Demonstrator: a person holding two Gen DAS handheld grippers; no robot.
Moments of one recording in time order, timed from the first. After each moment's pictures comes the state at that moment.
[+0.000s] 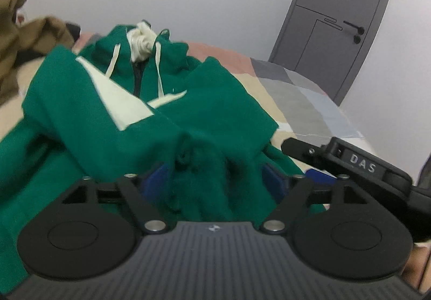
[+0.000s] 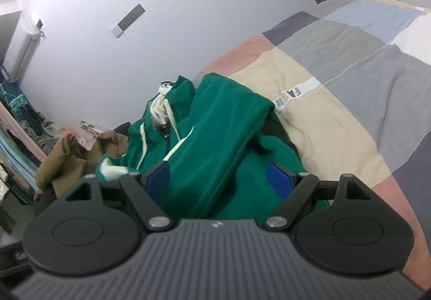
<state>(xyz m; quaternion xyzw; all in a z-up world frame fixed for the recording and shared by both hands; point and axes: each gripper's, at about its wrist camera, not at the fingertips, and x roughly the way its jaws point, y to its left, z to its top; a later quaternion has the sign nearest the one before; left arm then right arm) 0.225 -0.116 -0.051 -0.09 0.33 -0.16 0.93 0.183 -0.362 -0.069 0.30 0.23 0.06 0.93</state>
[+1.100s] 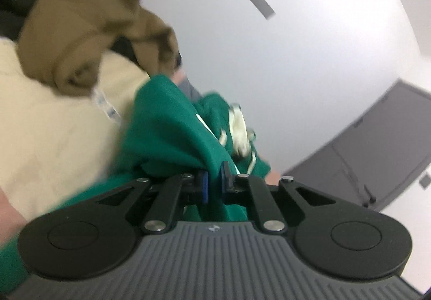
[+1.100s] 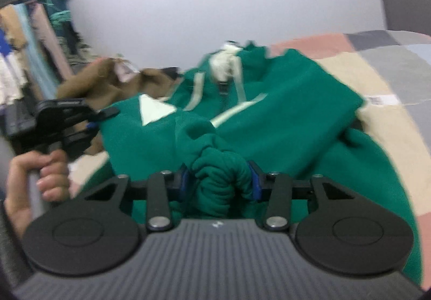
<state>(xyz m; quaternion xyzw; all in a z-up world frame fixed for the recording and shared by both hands) 0.304 0.117 -0.074 -0.40 0.19 -0.05 0.89 0.186 -0.265 -0.058 0.14 0.25 0.19 0.94</state>
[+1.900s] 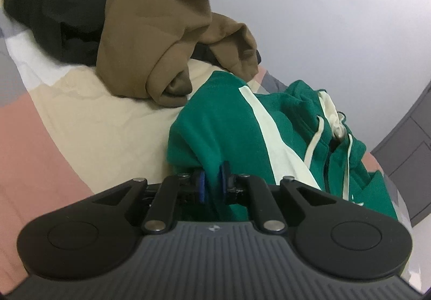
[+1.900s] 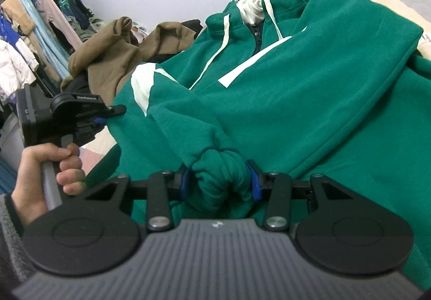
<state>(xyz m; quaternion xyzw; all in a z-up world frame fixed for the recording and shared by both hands) 0.297 0.135 -0.105 -0.27 0.27 0.10 0.92 0.202 -0.217 -0.102 0.15 0.33 0.23 0.90</state>
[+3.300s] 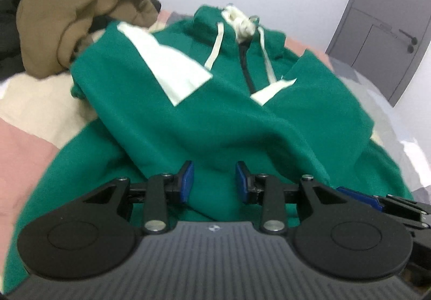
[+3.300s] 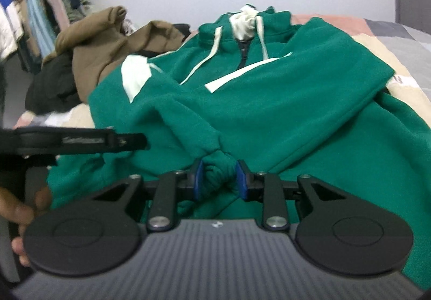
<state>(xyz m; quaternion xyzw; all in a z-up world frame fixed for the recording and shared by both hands) 0.224 0.009 -0.090 -0.10 0.35 -0.05 0.93 0.176 -0.203 -0.087 0.07 0.30 0.17 0.94</state>
